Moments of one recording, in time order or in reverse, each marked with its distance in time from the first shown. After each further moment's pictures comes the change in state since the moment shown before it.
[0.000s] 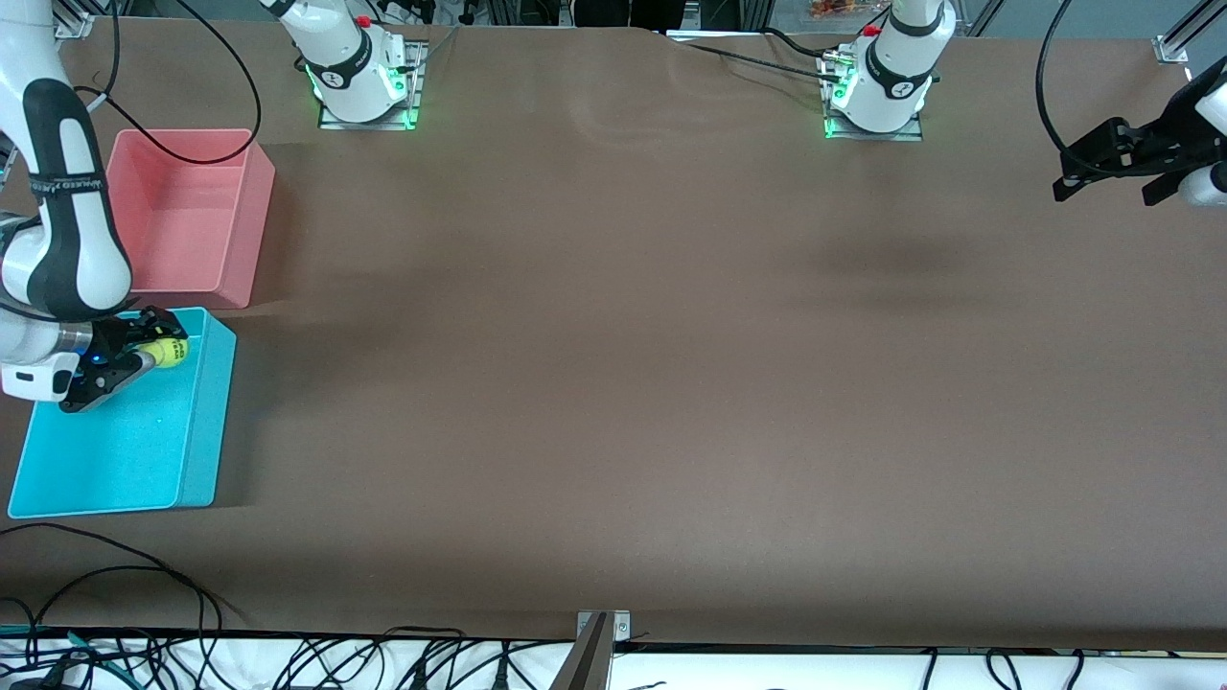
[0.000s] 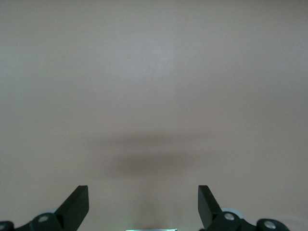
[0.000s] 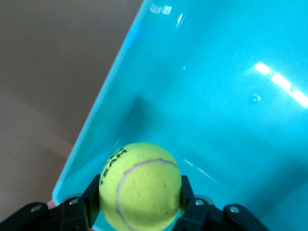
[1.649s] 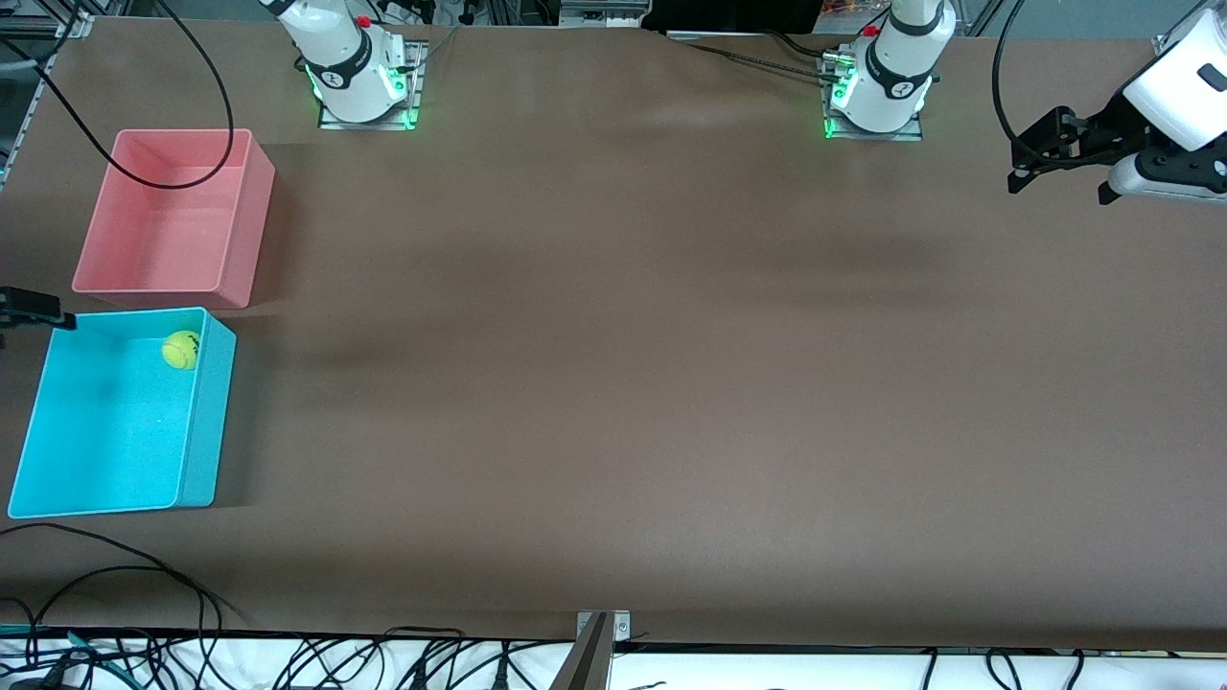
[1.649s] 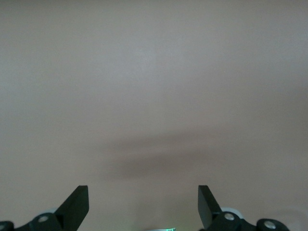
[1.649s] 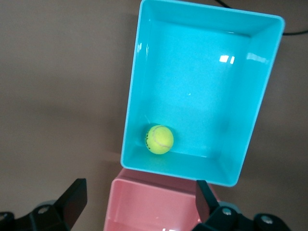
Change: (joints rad) left arm -0.048 0.000 -0.036 0.006 0.000 0.000 -0.003; right arm -0.013 -0.122 0.019 0.375 0.038 -0.385 0.379
